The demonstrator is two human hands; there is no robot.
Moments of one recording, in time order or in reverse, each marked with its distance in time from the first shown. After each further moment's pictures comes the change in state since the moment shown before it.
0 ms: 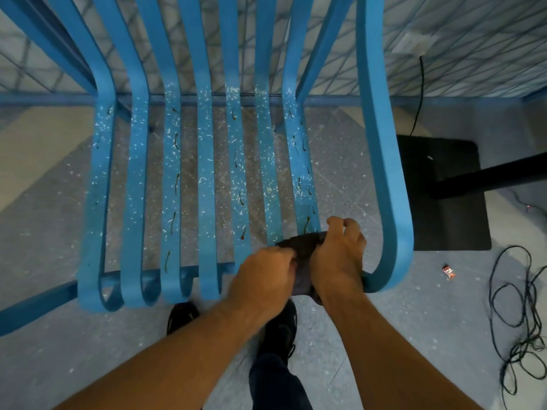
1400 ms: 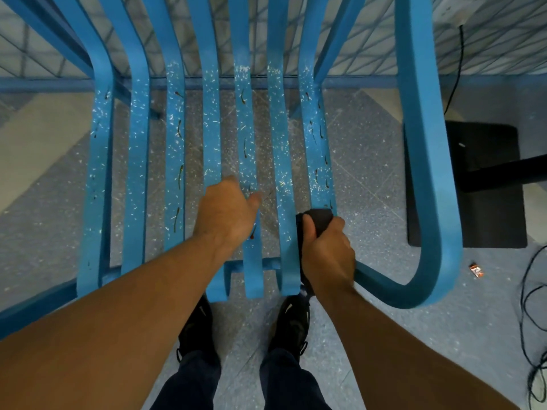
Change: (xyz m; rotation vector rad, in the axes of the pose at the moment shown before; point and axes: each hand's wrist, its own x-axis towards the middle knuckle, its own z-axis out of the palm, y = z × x) left_hand 0.075 -0.044 -0.058 -0.066 0.233 -0.417; right_hand 0.034 -0.001 0.065 0.218 -0.027 0.040
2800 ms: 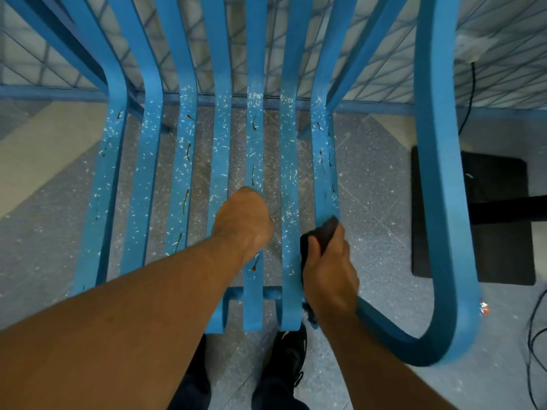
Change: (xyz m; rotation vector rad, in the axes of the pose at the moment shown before) left_hand 0.037 0.019 0.009 0.100 -0.080 -0.078; right_hand 0.012 -0.015 -0.002 0.003 0.041 -0.148
